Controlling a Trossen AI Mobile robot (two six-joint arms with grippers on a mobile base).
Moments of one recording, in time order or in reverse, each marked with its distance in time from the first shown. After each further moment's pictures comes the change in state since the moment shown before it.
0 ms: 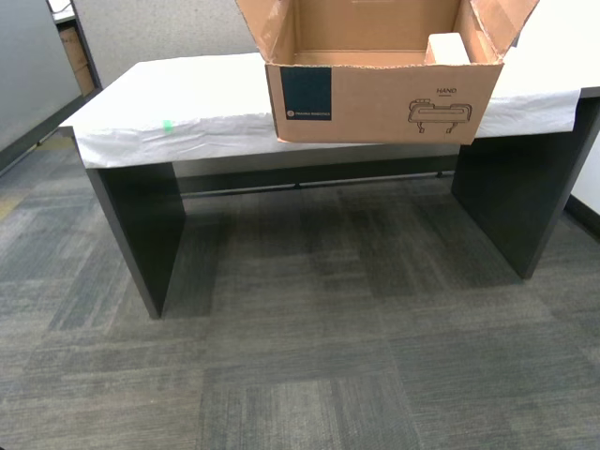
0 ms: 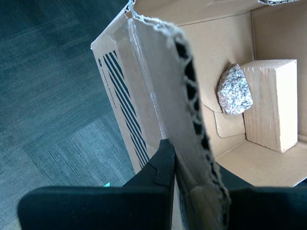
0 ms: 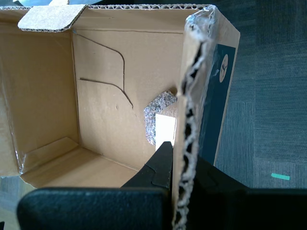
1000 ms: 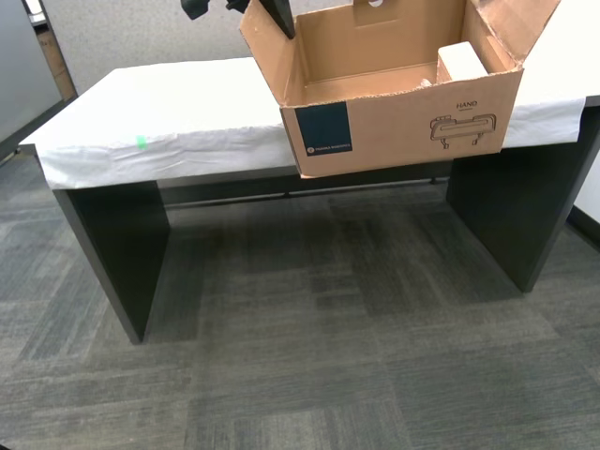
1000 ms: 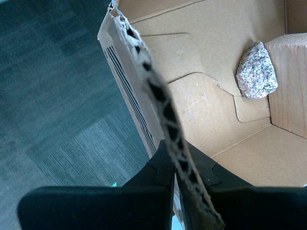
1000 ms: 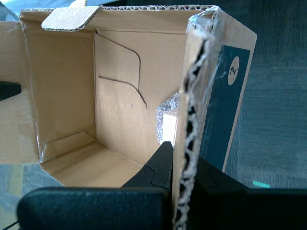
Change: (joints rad) arm 0 0.004 0.000 0.000 -0.062 -0.001 -0.089; arm 1 -0.035 -0.006 -0.137 0.063 -0.007 -0.006
